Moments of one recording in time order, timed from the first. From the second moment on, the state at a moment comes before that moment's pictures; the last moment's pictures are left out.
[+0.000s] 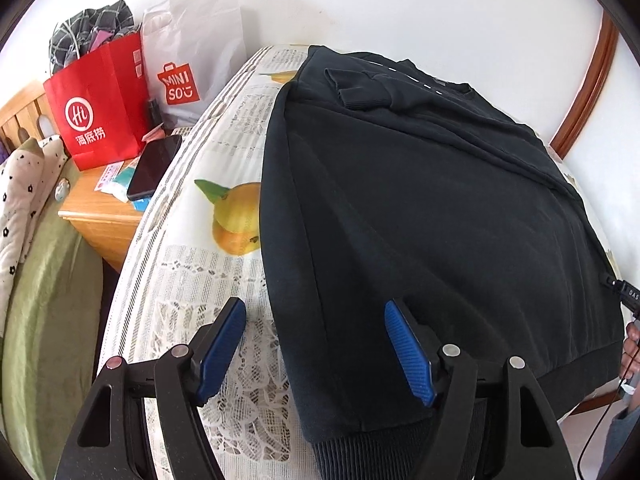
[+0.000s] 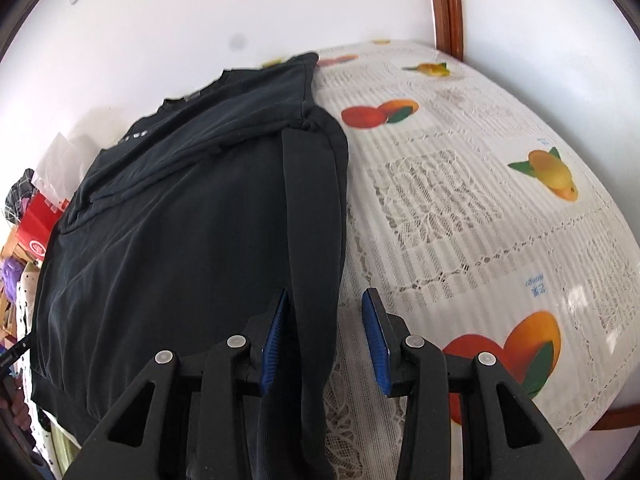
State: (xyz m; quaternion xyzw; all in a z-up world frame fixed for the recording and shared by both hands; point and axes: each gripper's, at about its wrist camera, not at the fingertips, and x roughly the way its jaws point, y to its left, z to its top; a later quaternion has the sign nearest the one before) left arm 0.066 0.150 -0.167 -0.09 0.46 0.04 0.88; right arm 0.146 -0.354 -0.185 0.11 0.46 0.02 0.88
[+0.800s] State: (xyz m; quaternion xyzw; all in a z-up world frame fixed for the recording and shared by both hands) left arm 0.063 0.141 -0.170 -0.11 0.45 0.00 0.88; right arm 0.145 -0.333 -0.184 0.08 0.48 0.06 0.87
